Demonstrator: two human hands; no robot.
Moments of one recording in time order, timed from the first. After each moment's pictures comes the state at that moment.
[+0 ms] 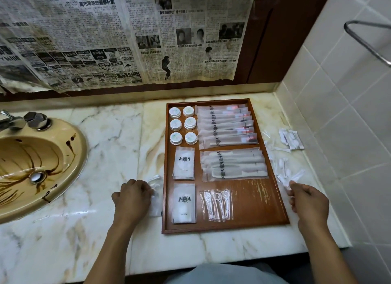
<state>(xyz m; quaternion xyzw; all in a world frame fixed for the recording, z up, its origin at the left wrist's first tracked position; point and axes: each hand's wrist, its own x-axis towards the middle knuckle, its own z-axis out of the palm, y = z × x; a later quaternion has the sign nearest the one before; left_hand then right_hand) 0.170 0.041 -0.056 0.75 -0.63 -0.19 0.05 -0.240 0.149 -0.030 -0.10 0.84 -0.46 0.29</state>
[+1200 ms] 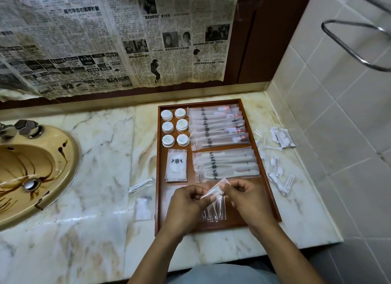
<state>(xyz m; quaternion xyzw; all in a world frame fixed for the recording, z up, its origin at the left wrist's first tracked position) 0.026 0.092 0.013 0.60 -0.49 -0.59 0.24 -0.138 0.125 0.013 -0.33 0.70 -0.43 0.46</state>
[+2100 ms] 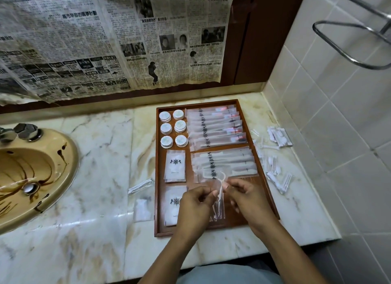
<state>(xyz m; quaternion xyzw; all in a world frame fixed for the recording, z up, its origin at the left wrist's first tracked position) 0.004 0.107 0.006 0.57 -0.54 -0.55 0.29 -0.145 0.132 0.011 -0.31 0.67 -0.44 0.51</state>
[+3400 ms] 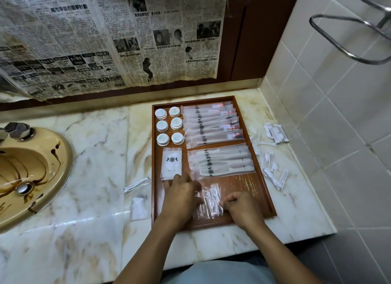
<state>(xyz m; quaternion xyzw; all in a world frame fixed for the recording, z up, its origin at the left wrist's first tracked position) 0.029 0.065 -0.038 0.54 -0.82 -0.20 -0.01 -0.146 0.140 -0.031 -0.35 0.80 -0.22 0.43</state>
